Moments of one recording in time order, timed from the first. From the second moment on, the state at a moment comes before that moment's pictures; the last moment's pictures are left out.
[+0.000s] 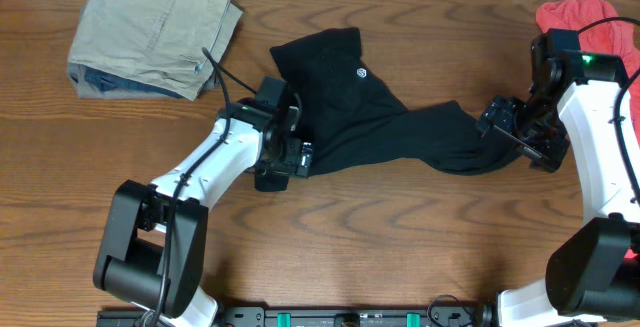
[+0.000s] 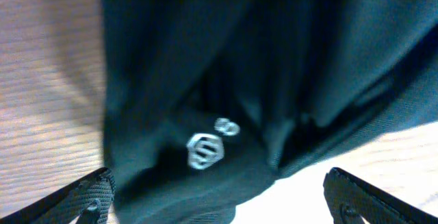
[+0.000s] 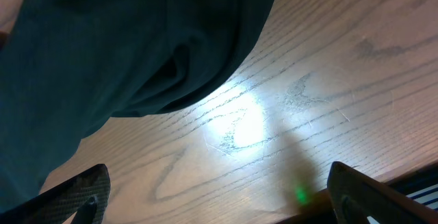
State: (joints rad) left arm -0.37 1.75 1.08 -0.75 0.11 -0.18; right arm -0.10 1.68 1.45 -1.34 -0.01 0.55
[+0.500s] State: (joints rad) left arm -0.40 1.75 1.08 -0.77 0.12 -0.20; right arm -0.10 1.68 1.45 -1.34 -0.01 0.55
